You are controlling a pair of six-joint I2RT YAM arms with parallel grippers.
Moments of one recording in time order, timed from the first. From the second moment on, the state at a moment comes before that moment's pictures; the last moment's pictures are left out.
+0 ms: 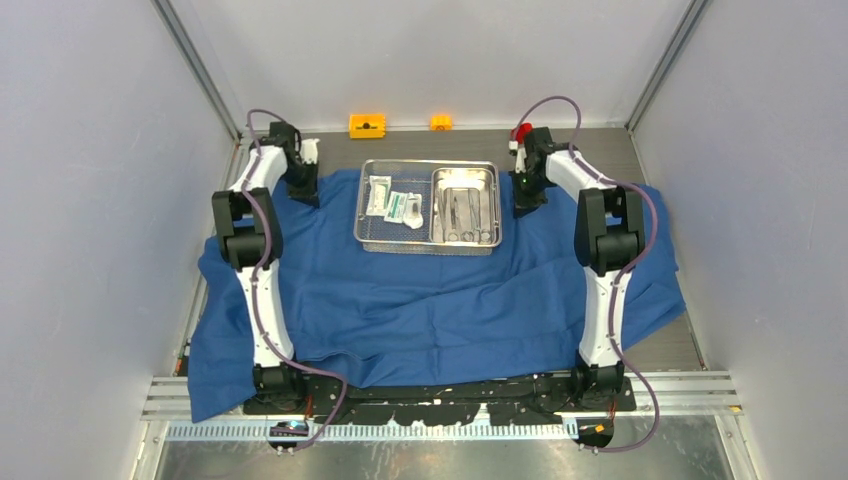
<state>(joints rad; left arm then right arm) 0.08 2.29 1.90 -0.83 0.24 0.17 0.13 2.19 1.71 -0.76 -0.14 0.02</state>
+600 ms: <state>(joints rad) 0.09 2.52 2.32 -1.05 0.22 0.13 0.14 2.31 1.92 -0.84 -0.12 0.06</state>
